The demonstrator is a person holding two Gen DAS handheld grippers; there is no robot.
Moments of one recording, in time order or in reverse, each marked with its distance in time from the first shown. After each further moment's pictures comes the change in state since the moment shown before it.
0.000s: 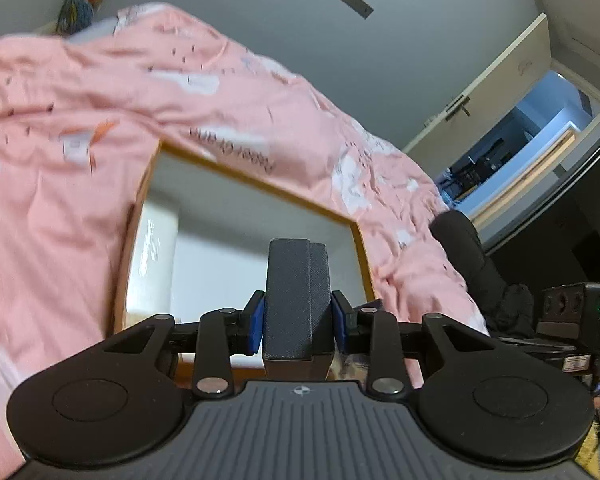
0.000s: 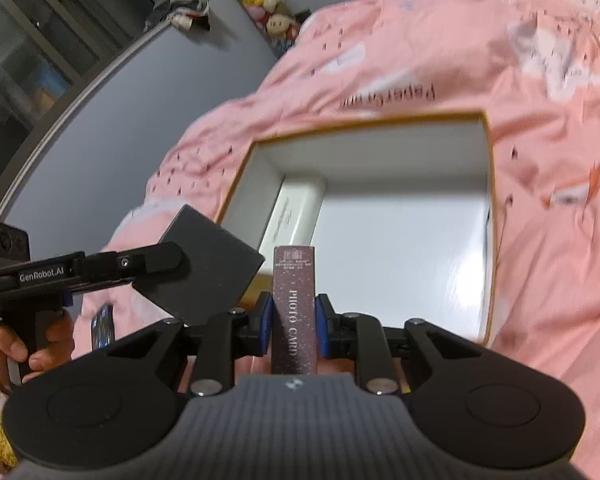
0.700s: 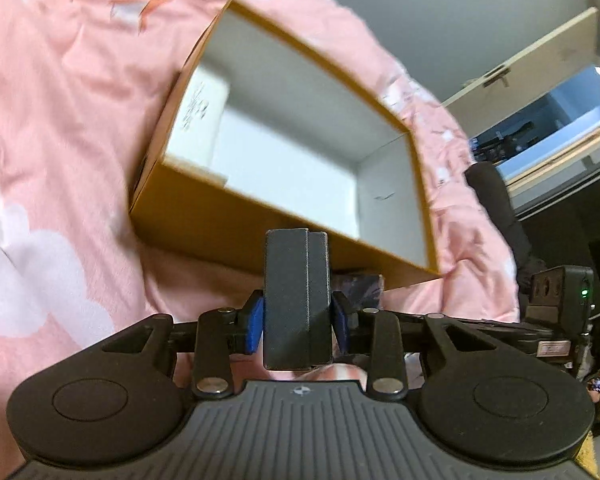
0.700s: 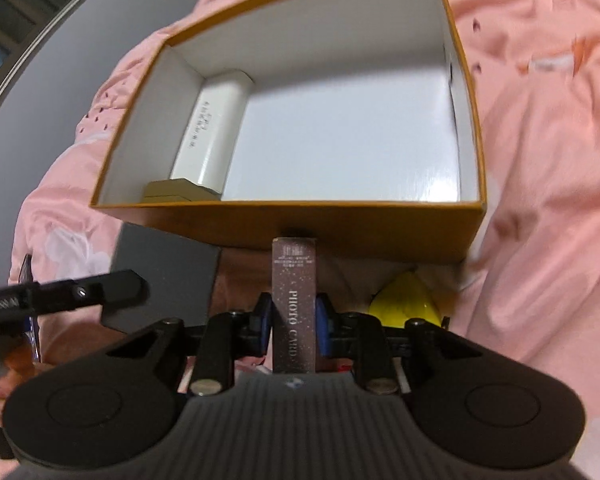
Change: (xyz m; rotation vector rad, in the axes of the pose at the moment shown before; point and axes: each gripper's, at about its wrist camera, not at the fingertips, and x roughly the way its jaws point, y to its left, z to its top) left arm 0.005 0.044 -0.074 -0.134 0.174 0.010; right arm 0.067 -0.022 -0.069 0.054 0.178 -0.117
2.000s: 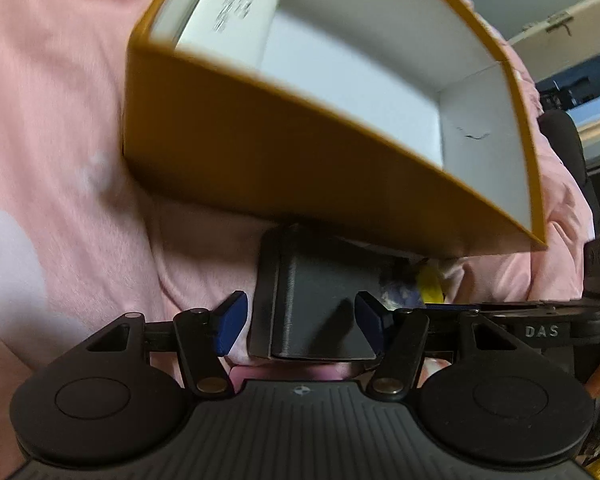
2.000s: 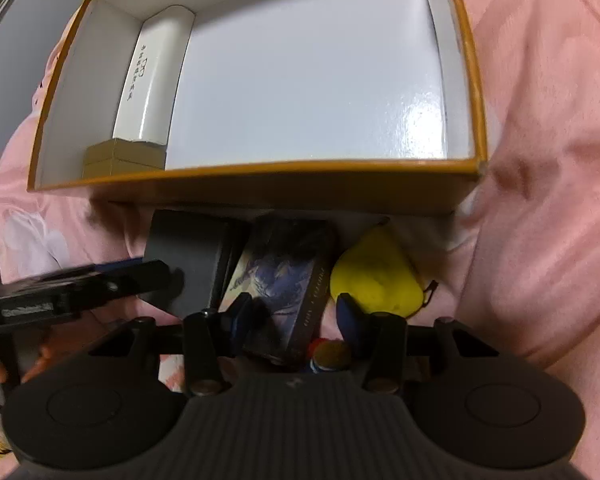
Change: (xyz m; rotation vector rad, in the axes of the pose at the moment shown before) left arm 0.103 0.028 0.000 -0.061 0.245 0.163; right arm 0.054 -0.057 0.013 0.129 0.264 0.005
